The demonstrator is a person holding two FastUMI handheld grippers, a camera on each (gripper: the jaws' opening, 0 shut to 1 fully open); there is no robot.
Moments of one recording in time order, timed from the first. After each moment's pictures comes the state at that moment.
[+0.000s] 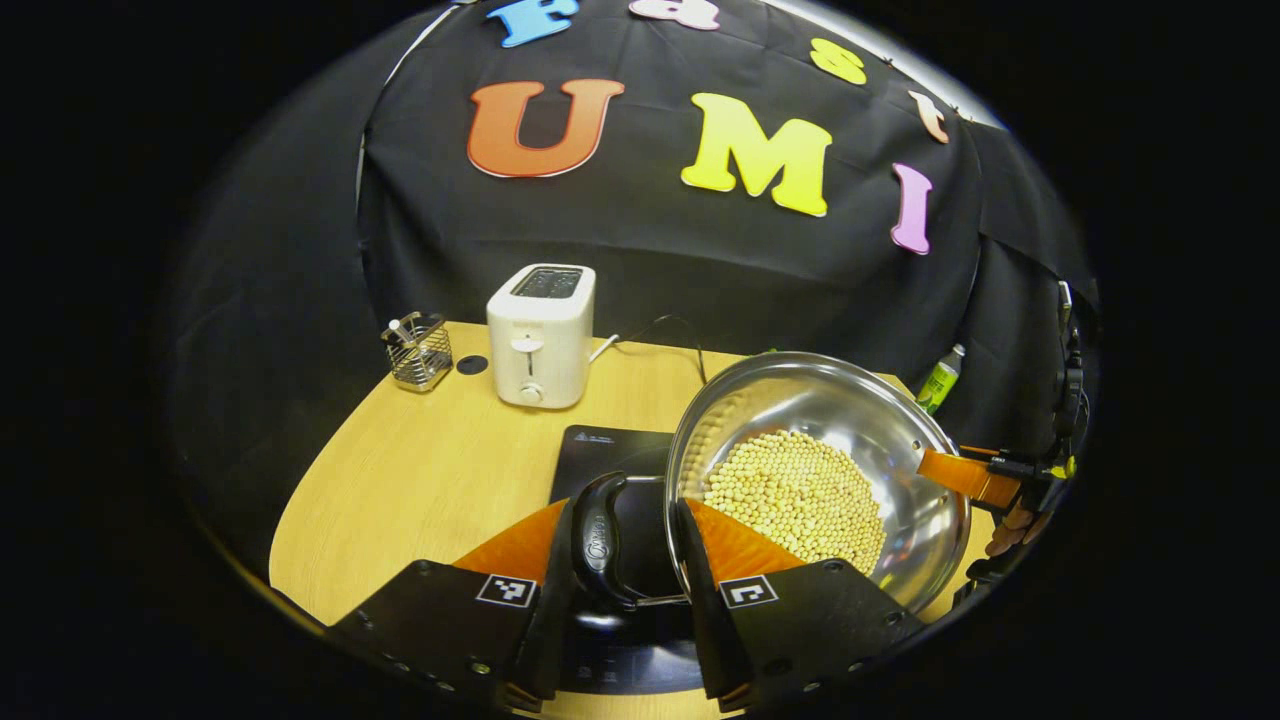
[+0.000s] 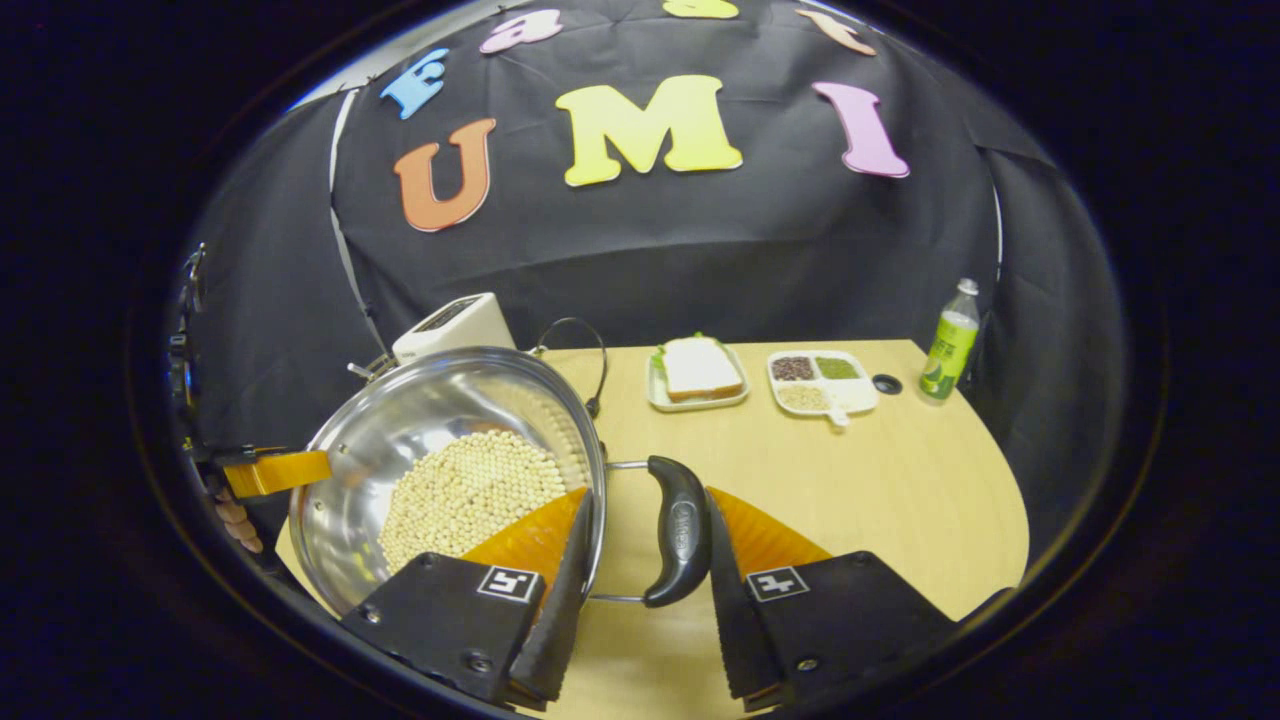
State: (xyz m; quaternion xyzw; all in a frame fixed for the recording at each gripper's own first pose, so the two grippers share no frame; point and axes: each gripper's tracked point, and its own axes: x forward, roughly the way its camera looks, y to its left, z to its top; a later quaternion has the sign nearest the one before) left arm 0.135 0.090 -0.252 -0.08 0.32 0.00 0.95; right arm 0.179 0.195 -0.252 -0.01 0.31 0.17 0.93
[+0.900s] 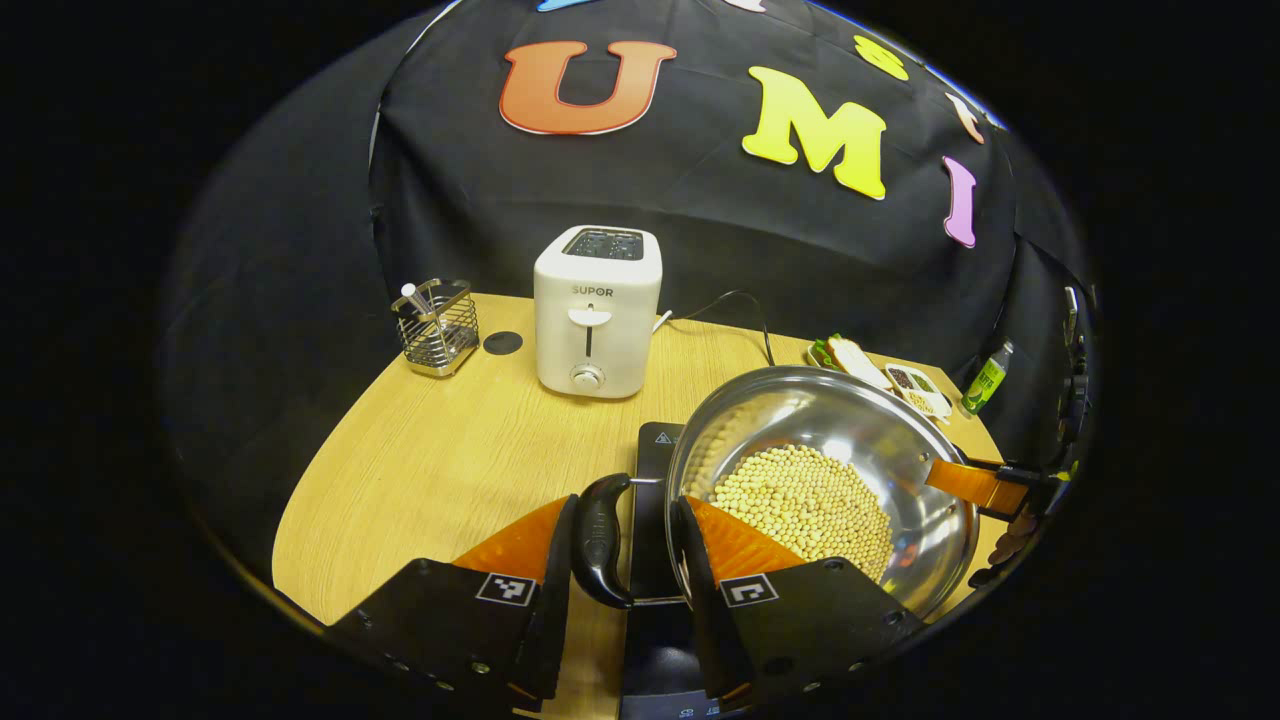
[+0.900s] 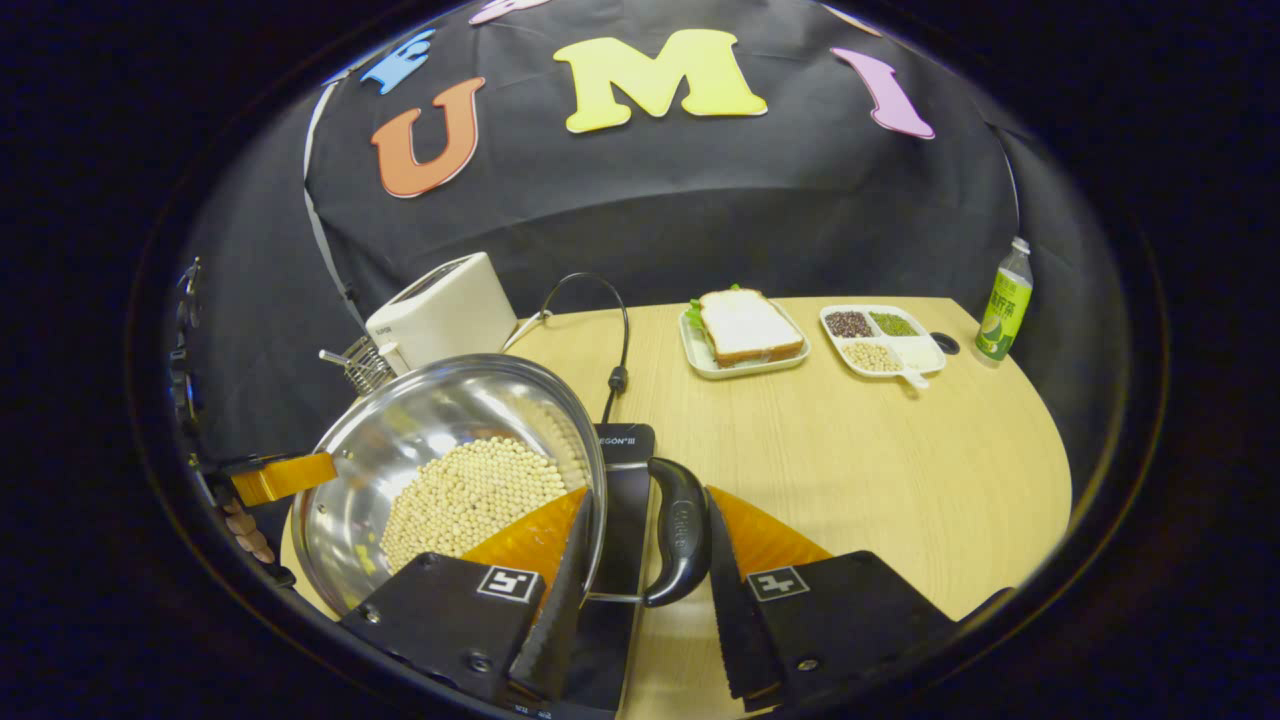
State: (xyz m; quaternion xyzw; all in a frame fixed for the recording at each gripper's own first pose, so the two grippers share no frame) left arm 0.175 0.145 -0.309 -0.09 0.35 0.01 0.93; right arm 0.203 0.252 -0.314 0.01 0.36 0.16 0.92
